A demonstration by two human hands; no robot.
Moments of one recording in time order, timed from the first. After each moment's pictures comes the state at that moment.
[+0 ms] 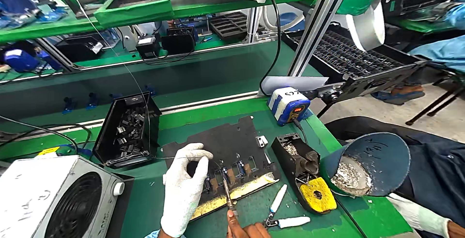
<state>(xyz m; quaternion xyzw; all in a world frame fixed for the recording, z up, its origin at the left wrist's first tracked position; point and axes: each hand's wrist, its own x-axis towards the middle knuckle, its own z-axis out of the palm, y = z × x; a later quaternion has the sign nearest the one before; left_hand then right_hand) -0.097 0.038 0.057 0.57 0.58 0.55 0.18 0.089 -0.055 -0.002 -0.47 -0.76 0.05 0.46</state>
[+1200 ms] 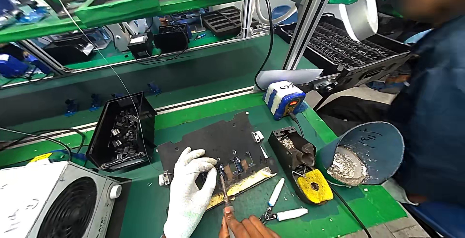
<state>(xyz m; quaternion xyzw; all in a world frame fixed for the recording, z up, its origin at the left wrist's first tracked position) -0.091 0.026 0.031 0.67 0.56 0.48 0.07 0.080 -0.050 0.010 -0.48 -0.74 0.02 0.47</state>
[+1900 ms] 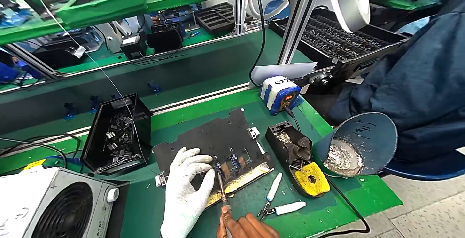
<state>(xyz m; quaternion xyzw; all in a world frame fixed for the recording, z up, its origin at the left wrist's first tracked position) -0.097 0.026 0.034 0.69 0.55 0.46 0.09 0.078 -0.052 0.004 -0.48 -0.74 0.02 0.47</state>
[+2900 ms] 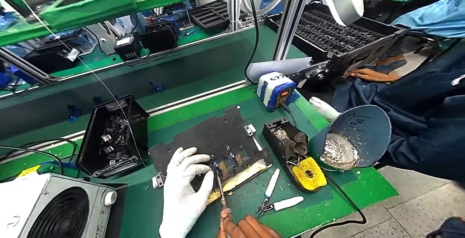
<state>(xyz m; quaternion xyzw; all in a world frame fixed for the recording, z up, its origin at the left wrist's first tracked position) -0.098 0.027 0.032 0.72 0.55 0.42 0.06 0.083 -0.059 0.004 -0.48 -0.74 0.03 0.47</state>
